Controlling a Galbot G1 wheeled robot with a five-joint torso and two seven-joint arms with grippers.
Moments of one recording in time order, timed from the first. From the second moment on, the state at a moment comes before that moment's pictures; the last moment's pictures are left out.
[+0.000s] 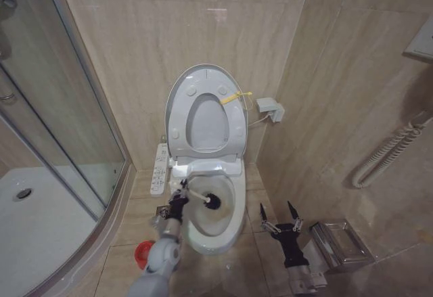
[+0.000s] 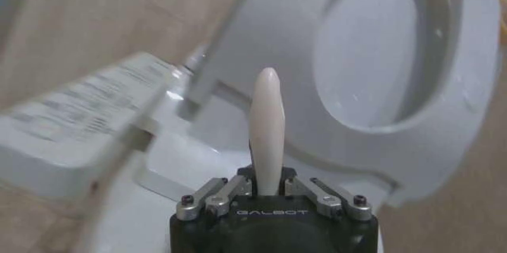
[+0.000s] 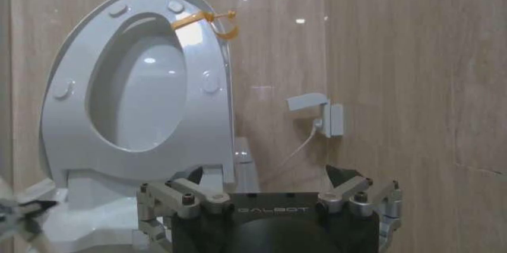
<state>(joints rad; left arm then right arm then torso) 1.01 -1.46 -0.20 -1.38 -0.63 -0.24 0.03 -1.56 1.30 0.44 1.80 0.21 0.53 0.12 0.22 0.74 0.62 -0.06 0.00</state>
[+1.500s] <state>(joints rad) 1.12 -1.38 -0.06 -1.52 -0.63 -0.19 -0.01 -1.55 1.33 0.44 1.76 0.20 0.54 0.12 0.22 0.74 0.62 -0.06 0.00</state>
